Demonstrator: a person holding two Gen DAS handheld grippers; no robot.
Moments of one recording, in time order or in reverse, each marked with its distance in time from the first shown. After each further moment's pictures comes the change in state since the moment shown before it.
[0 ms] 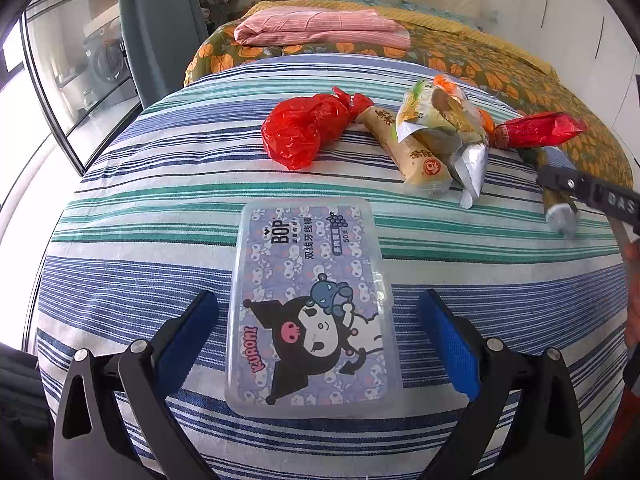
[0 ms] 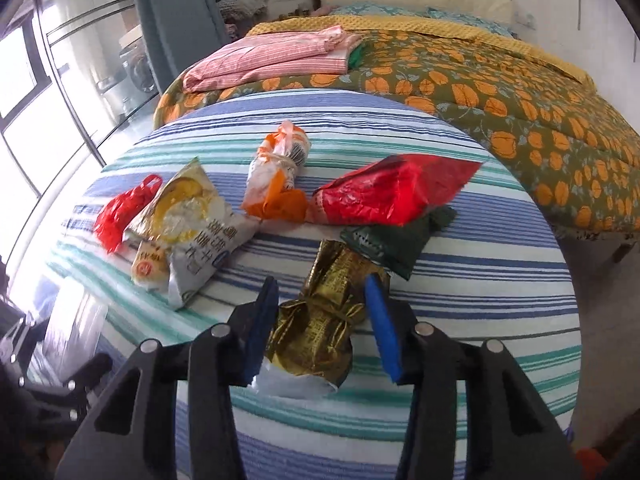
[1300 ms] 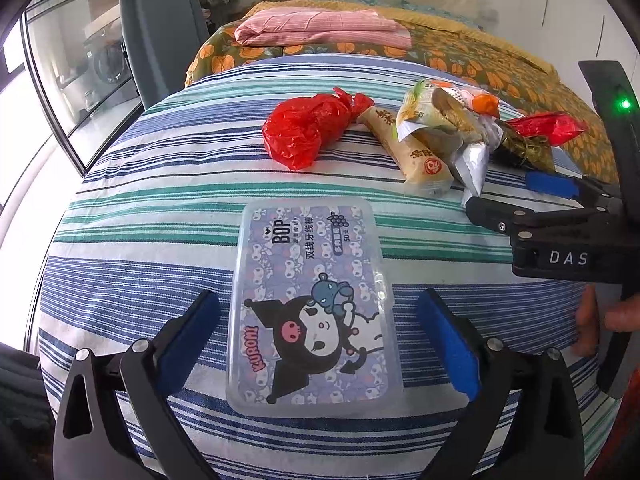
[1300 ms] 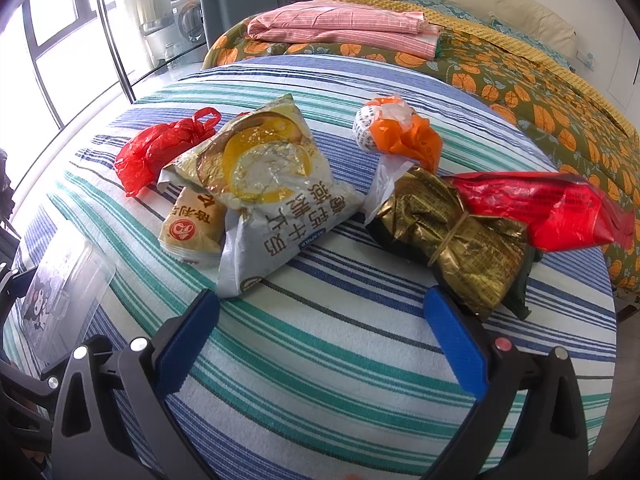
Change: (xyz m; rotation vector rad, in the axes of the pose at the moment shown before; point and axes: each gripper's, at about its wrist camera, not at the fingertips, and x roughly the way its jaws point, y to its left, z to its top) left arm 0.000 0.000 0.000 0.001 0.000 0.008; right arm 0.046 0.061 0.002 -0.185 0.073 0.036
